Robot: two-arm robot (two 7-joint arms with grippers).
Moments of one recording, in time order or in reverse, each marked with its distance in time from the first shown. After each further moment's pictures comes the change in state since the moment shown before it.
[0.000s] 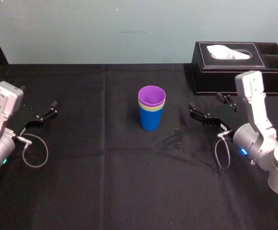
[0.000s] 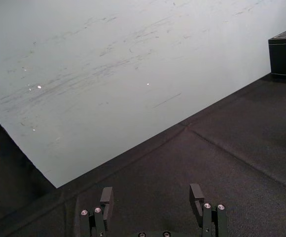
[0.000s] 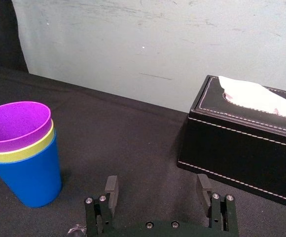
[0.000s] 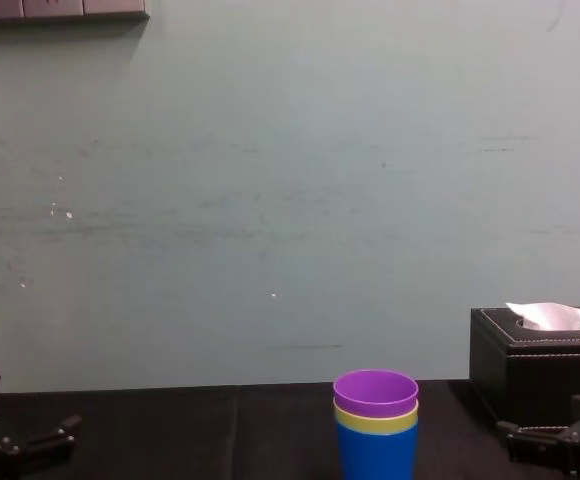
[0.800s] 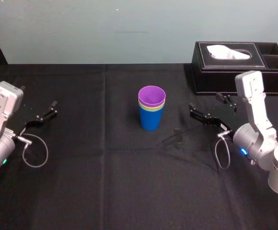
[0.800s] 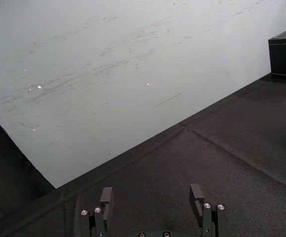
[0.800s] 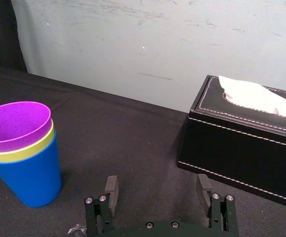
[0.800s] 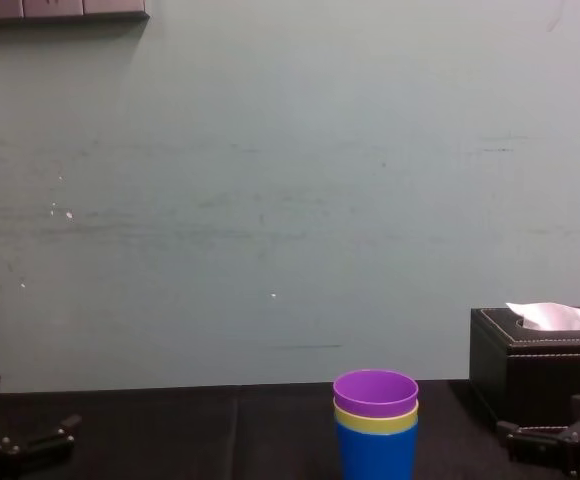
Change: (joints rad) left arm 0.000 0.000 0.000 0.000 0.000 0.000 0.000; right arm 0.000 0.000 0.000 0.000 0.000 0.000 0.000
